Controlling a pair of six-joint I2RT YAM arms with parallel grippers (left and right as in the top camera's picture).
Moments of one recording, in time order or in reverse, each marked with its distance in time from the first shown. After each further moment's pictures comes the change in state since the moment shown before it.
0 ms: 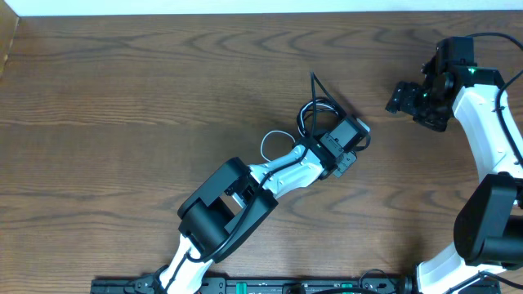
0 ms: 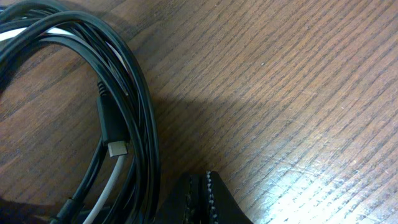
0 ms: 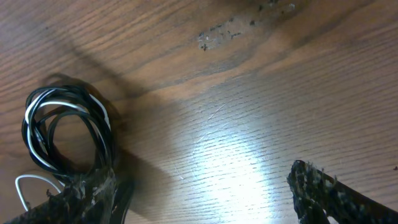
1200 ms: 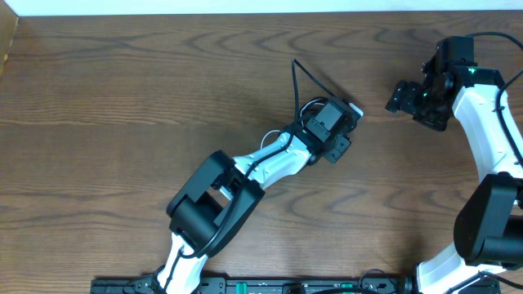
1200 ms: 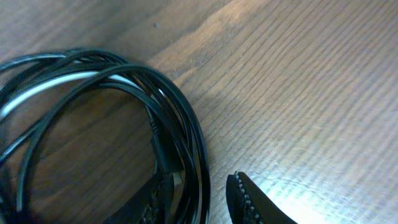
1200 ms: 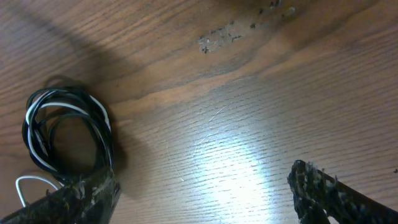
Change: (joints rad) left arm 0.090 -0.027 0.007 0.044 0.139 0.036; right arm 0.000 0.000 0.000 0.007 0.000 0.000
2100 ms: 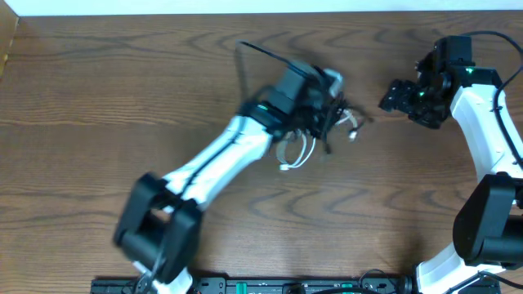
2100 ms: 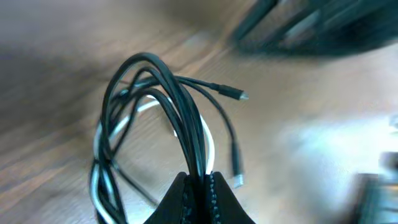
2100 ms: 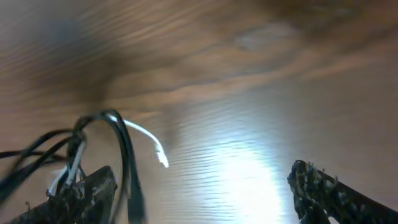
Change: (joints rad) left arm 0.181 -0.269 0.021 -0.150 0.454 -0.203; right arm 0.017 0.000 0.000 0.021 -0.103 -0.040
